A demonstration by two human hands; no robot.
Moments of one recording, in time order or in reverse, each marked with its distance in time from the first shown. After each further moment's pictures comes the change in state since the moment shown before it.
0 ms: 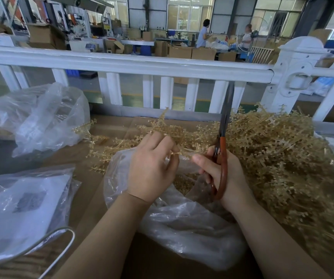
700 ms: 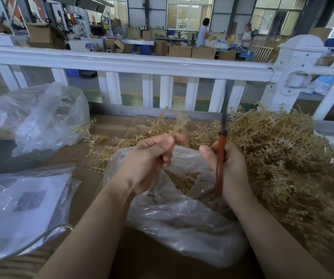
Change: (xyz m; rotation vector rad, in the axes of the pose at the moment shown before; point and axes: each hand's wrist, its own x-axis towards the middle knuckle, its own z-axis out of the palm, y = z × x) left_hand 0.011 -0.011 -0.008 -1.316 -0.356 -0.825; right_hand 0.000 0.001 -0.003 -0.210 0.112 -0.180
